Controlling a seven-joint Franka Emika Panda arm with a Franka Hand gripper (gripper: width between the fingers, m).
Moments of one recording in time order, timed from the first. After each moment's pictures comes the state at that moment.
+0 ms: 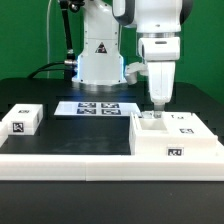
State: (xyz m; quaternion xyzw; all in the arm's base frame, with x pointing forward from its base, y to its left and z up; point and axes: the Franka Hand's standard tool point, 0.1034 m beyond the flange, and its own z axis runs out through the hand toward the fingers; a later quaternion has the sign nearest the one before) arm 0.411 0.101 0.023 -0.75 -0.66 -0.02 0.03
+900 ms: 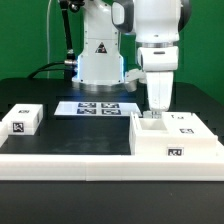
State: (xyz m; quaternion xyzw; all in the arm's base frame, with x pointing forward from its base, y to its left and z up) arm 0.404 0.102 0.009 -0.75 -0.66 -0.01 0.04
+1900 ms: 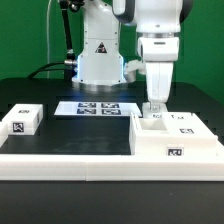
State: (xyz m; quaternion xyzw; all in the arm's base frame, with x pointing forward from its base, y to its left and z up) arm 0.408 0.096 0.042 -0.75 -0.66 0.00 0.02
